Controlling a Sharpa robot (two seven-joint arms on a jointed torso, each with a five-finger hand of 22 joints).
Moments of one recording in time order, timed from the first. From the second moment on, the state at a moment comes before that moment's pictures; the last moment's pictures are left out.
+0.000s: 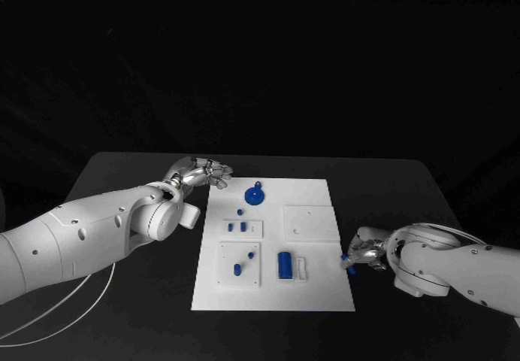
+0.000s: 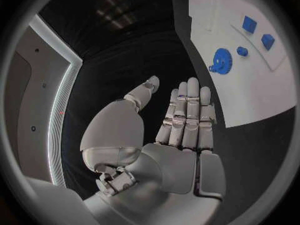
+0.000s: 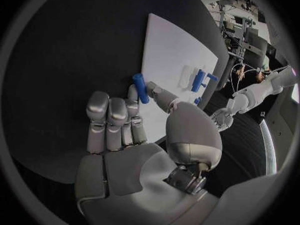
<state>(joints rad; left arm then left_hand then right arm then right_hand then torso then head) 1.25 -0.69 -0.13 1.22 -0.21 -0.29 0.28 1.02 -0.10 0.51 -0.23 0.06 0.89 0.16 0.25 0.53 1.19 0.13 0.08 0.13 0.99 0.07 0.67 0.32 0.03 0.72 -0.03 0.57 1.23 1.17 -0.97 -0.22 1.56 -1.14 -0.12 -0.51 0.90 -0.12 0.74 -0.20 0.05 1.02 0.09 0.33 0.75 1.04 -0.01 1.27 1.05 1.26 -0.11 1.22 1.13 0.19 1.21 -0.07 1.11 1.31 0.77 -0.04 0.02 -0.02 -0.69</state>
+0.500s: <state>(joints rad) 1.25 -0.69 -0.13 1.22 -0.21 -0.29 0.28 1.02 -0.10 0.51 -0.23 0.06 0.89 0.16 0.25 0.53 1.19 0.13 0.08 0.13 0.99 0.07 0.67 0.33 0.03 0.72 -0.03 0.57 1.23 1.22 -1.03 -0.22 1.62 -1.13 -0.12 -0.52 0.83 -0.08 0.70 -0.19 0.05 1.05 0.08 0.33 0.55 1.06 -0.03 1.27 1.04 1.27 -0.12 1.21 1.13 0.20 1.21 -0.07 1.11 1.31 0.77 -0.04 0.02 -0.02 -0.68</state>
